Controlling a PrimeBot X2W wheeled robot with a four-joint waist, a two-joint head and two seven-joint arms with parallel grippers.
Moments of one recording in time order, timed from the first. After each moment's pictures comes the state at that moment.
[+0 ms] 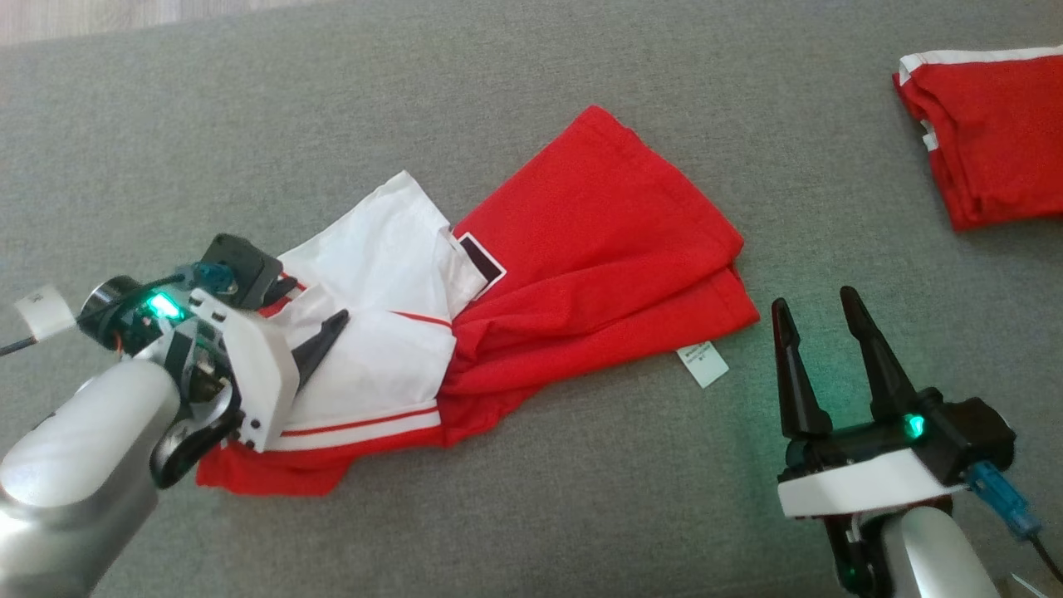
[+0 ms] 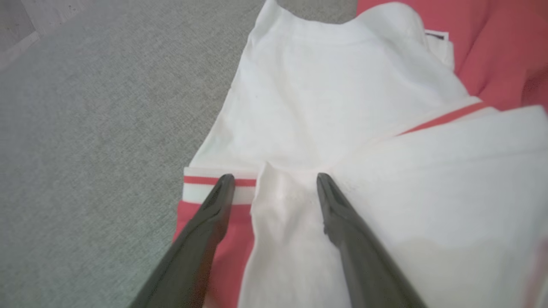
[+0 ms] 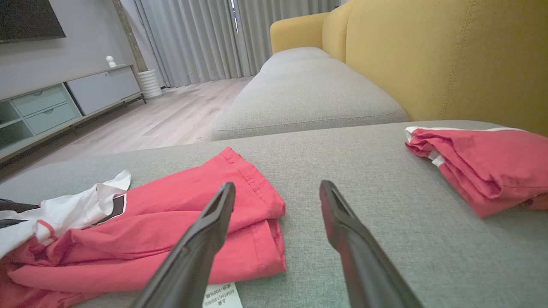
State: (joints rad) left arm -0.67 0.65 -0.92 0.32 -0.73 -0.13 0.40; right arm -0.03 -0.04 0.11 0.10 0.14 0.13 -0.26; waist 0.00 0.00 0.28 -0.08
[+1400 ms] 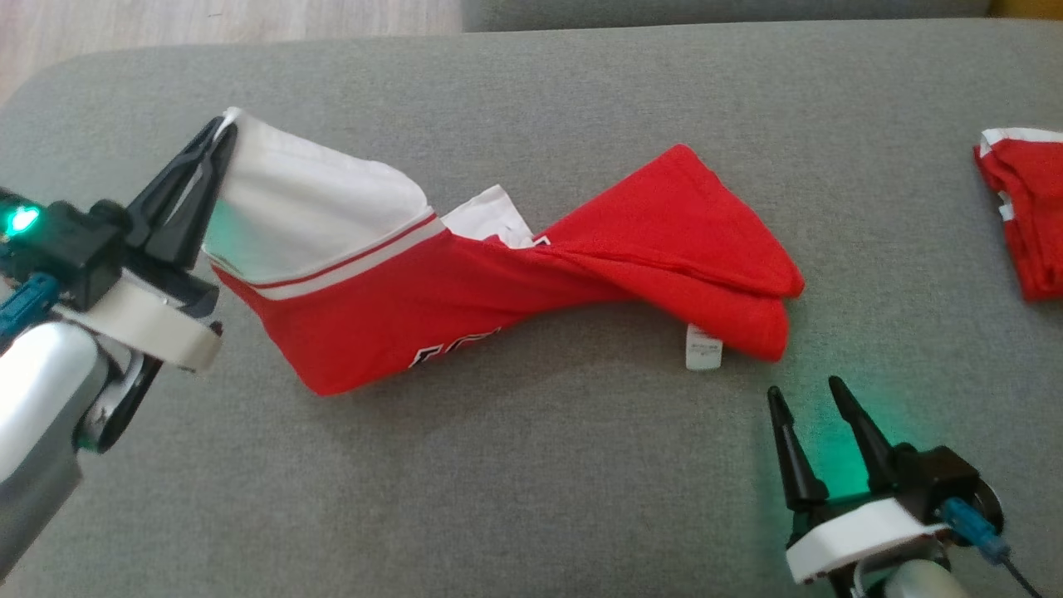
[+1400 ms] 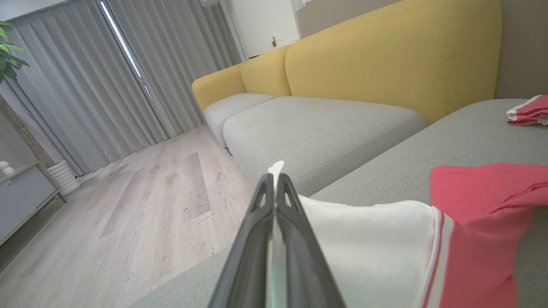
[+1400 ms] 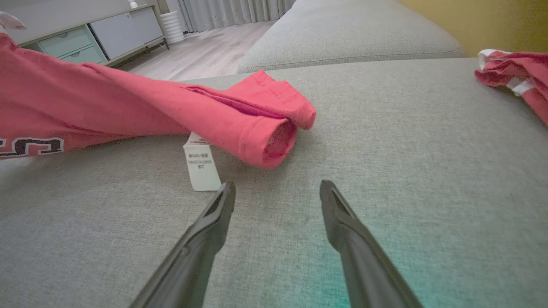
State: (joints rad) left arm -0.74 0.79 -0.92 0.18 -0.70 0.07 -0.24; right arm 0.02 -0.11 0.15 0.31 0.18 0.13 -0.26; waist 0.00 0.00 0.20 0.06
